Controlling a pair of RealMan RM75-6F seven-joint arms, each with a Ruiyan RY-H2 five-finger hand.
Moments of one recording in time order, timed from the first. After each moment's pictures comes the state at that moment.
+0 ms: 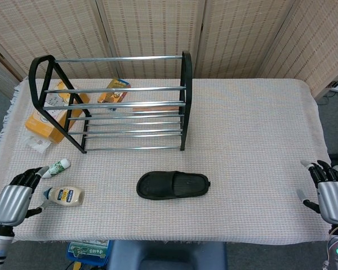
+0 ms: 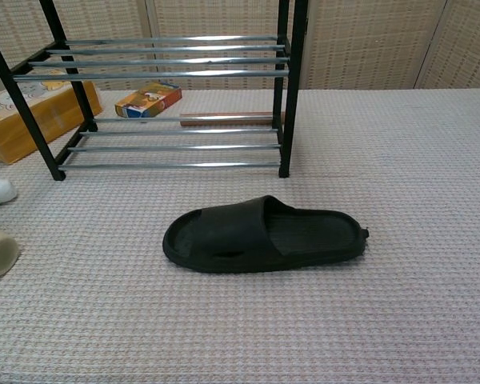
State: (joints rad) left arm -0.17 -1.10 -0.04 -1.67 1.59 1.43 0.15; right arm 0.05 -1.12 0.09 -1.61 -1.52 1.56 -0.10
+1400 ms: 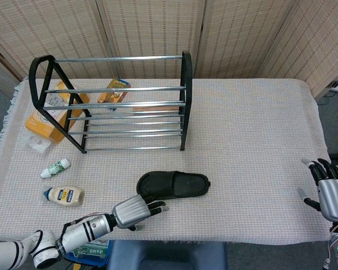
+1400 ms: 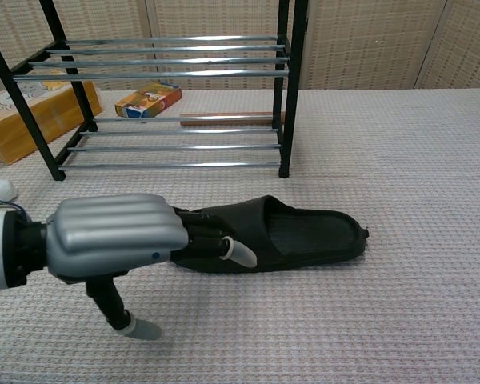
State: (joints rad) left arm -0.74 -1.44 0.00 -1.63 1.83 0.82 0.11; right arm 0.06 -1.11 0.09 -1.62 -1.50 1.53 -0.10
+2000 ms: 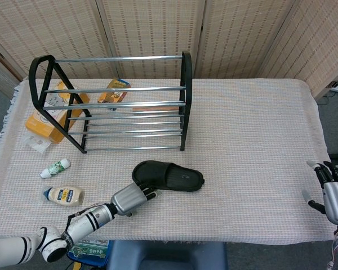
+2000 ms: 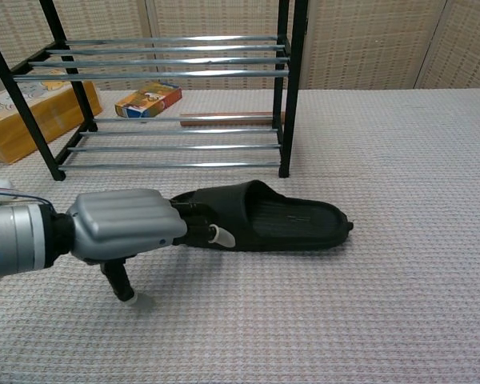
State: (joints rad) left arm -0.76 -1.48 -0.04 -1.55 1.56 0.75 0.39; right arm 0.04 -1.10 0.08 -1.62 -1.49 1.55 -0.09
